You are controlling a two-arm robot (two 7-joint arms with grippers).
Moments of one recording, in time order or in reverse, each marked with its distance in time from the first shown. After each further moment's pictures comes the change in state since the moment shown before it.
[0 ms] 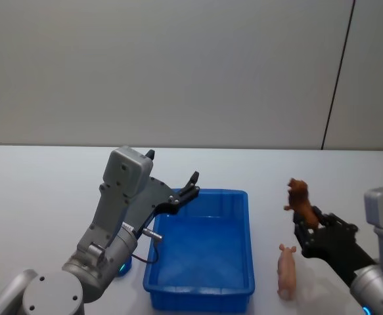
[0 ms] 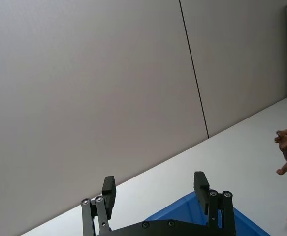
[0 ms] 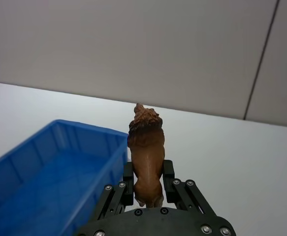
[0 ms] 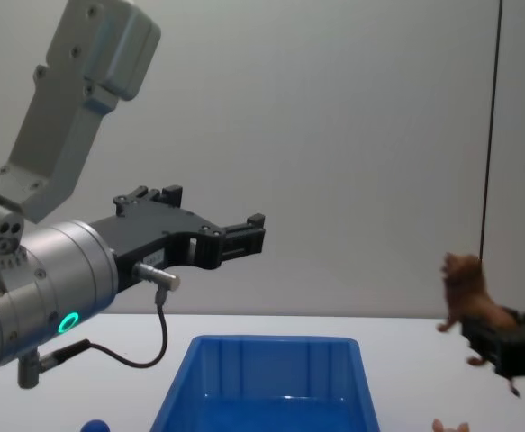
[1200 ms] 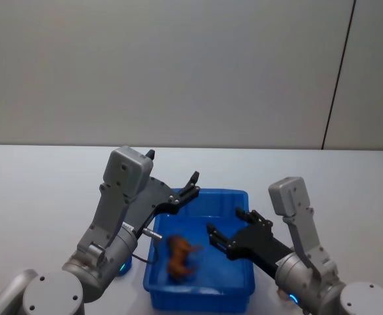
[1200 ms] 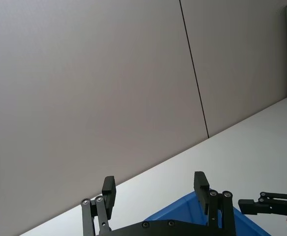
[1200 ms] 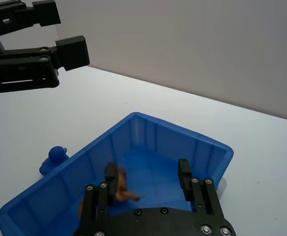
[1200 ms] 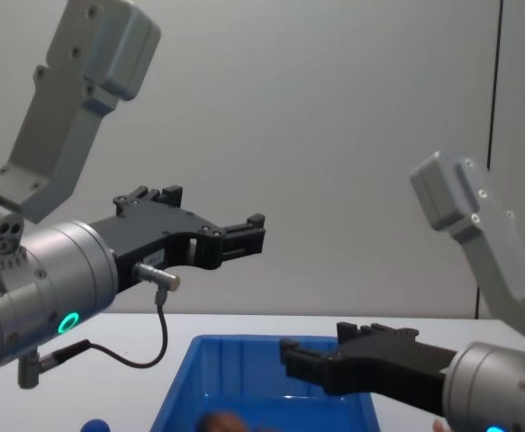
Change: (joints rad) left arm 0.000 0.000 0.000 0.000 0.000 0.000 0.000; right arm 0.192 -0.158 -0.105 0.229 -0.121 0.037 0.202
